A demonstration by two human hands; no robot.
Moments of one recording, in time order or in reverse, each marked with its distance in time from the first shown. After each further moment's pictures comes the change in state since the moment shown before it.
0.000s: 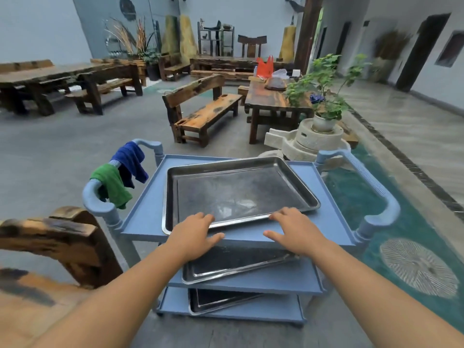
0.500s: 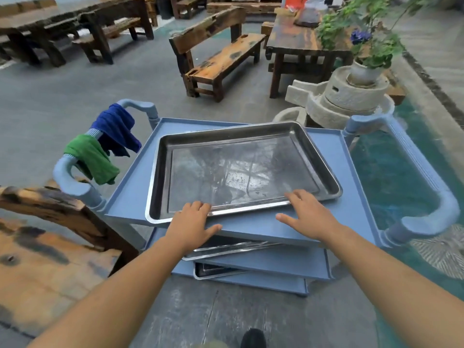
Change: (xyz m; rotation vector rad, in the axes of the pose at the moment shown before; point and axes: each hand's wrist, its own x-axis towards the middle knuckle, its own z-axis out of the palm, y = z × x) left_hand 0.079 -0.008 0.081 0.122 -0.139 -0.135; right_hand 0.089 0.097 0.062 0.173 -0.149 0.012
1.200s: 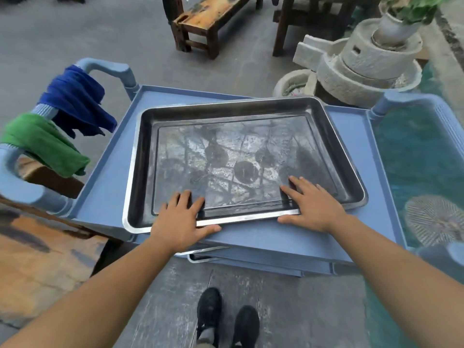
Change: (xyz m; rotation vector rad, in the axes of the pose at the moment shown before) left_hand 0.068 -0.044 0.051 0.058 -0.093 -0.046; right_hand 0.104 0.053 0.045 -0.224 -0.232 -0.068
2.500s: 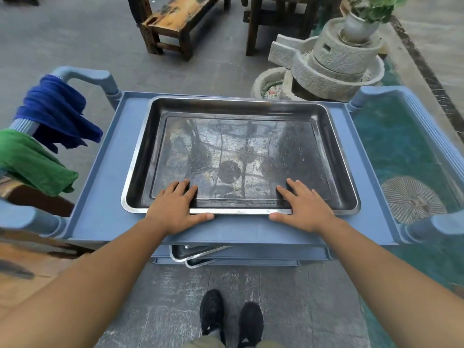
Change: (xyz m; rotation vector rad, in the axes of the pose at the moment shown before) left_hand 0.045 -0.044 -0.017 0.001 -0.094 0.169; right_hand -0.017 -0.042 0.011 0.149 -0.015 0.214
